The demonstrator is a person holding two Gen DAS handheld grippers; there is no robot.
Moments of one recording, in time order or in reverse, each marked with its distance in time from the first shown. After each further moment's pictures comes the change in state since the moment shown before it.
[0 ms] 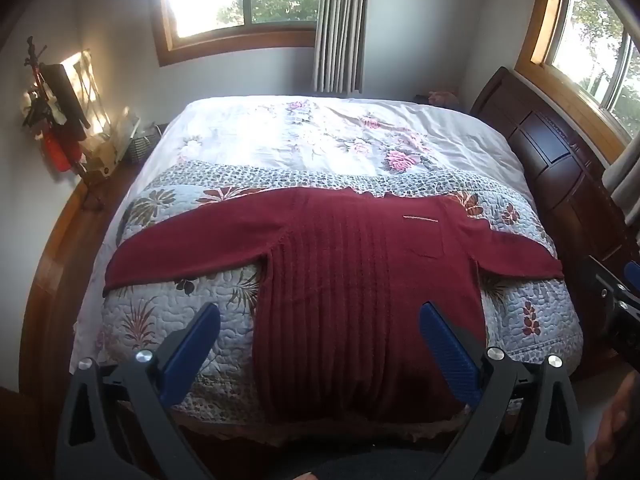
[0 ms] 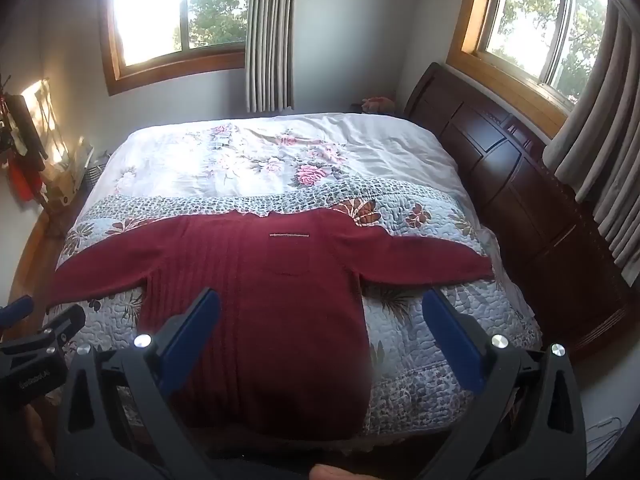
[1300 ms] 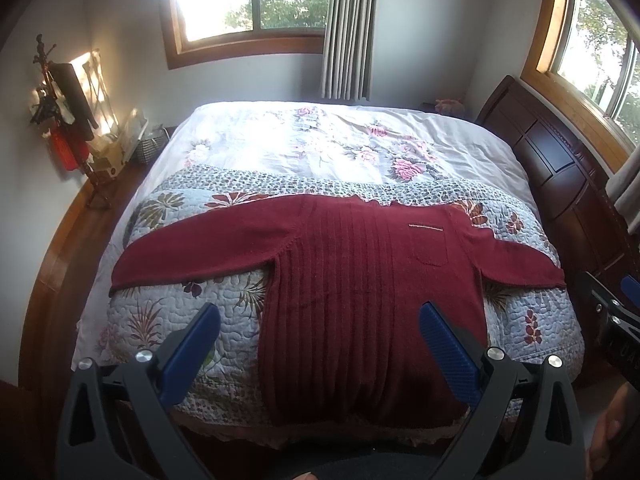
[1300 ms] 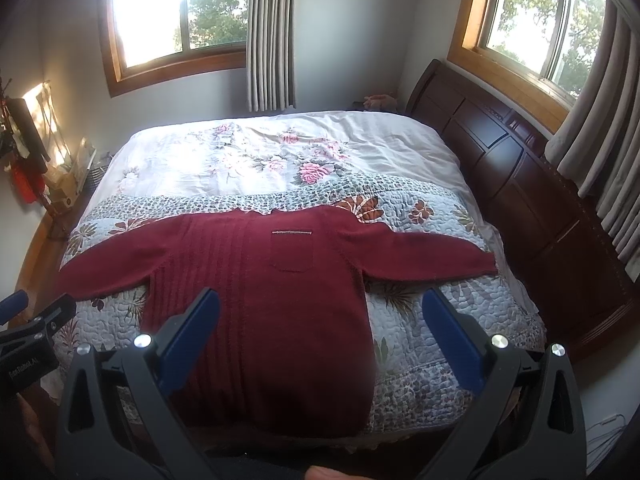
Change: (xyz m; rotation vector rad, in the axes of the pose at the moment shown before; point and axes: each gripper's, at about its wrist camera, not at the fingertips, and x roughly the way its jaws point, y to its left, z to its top) left arm -0.009 0.004 0.002 -0.022 -0.018 0.014; right arm 0.001 -0.004 -0.004 0.018 0.007 0.022
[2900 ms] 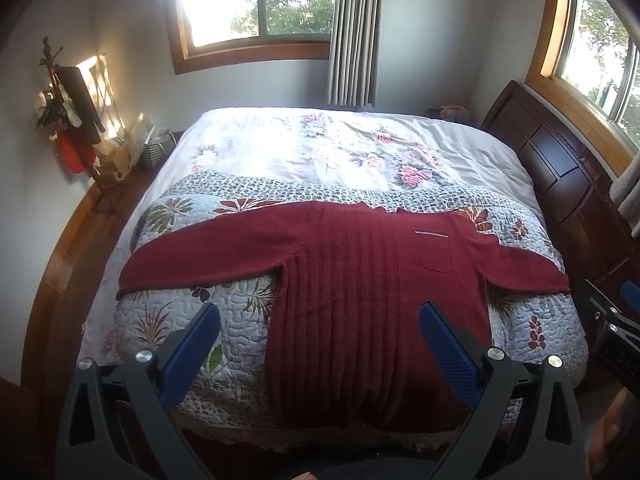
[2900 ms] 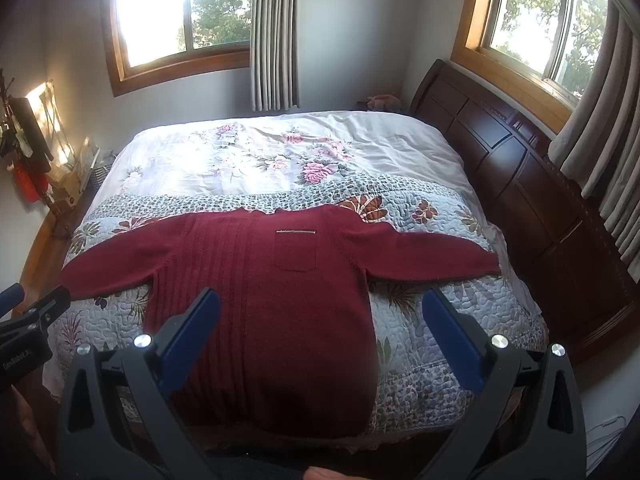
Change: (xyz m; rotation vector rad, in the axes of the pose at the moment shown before) left arm -0.007 0.004 0.001 -0.005 -0.024 0.025; right arm 0.002 0.005 -0.002 -0.010 0.000 0.008
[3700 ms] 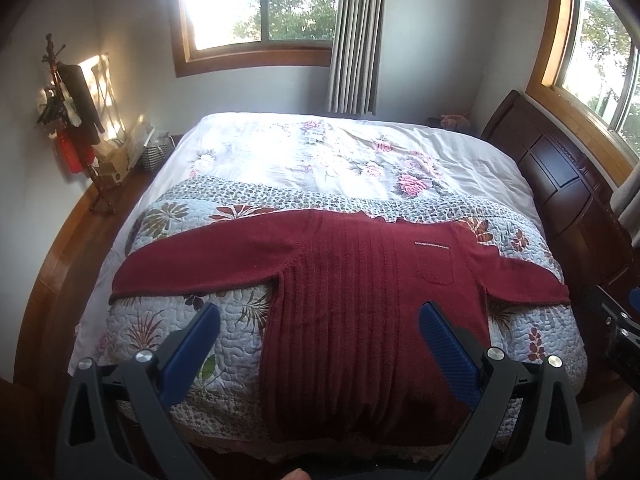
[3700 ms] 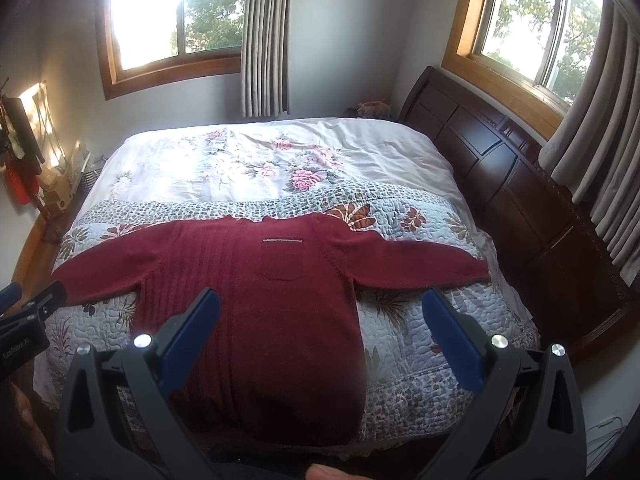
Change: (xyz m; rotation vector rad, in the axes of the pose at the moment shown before) left arm 0.018 0.002 0.007 -0.031 -0.036 -0.043; right arm 0.003 -0.008 0.004 -0.003 -0.034 -0.048
